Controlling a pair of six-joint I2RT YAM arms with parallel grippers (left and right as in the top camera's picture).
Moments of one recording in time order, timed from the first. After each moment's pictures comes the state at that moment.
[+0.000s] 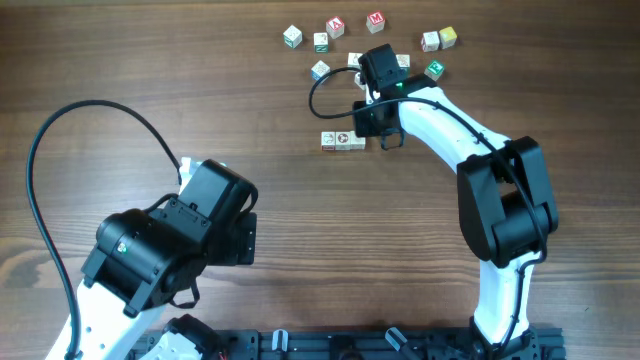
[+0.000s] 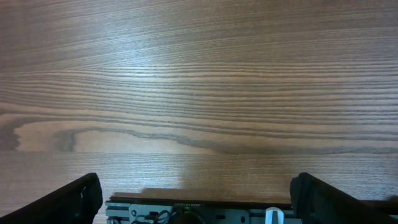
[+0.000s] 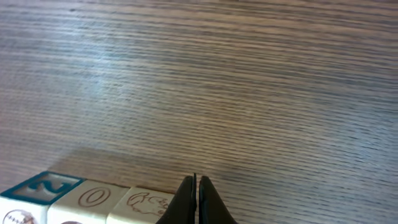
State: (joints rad) left arm -0.58 1.06 1.31 -1.57 -0.30 -0.49; right arm 0.40 2.13 1.54 -0.64 -0.01 0.28
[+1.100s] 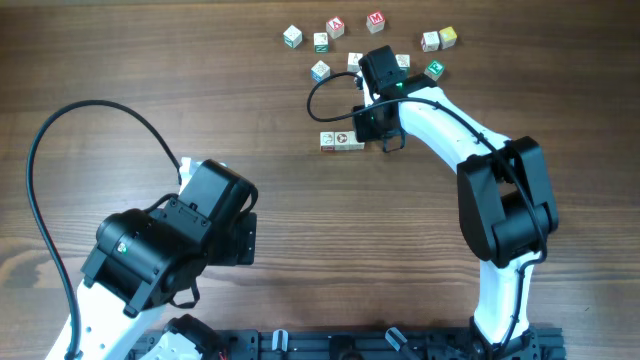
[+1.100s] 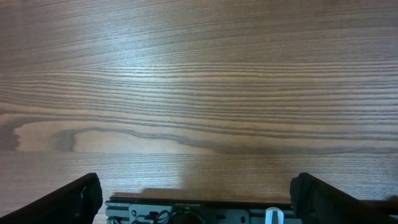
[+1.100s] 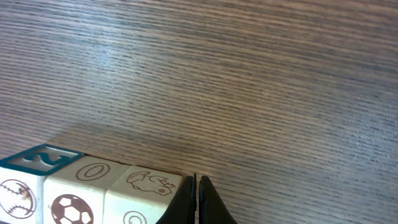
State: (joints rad) left arm -0.58 1.06 1.31 -1.57 -0.30 -0.49; right arm 0.40 2.13 1.54 -0.68 -0.05 0.22
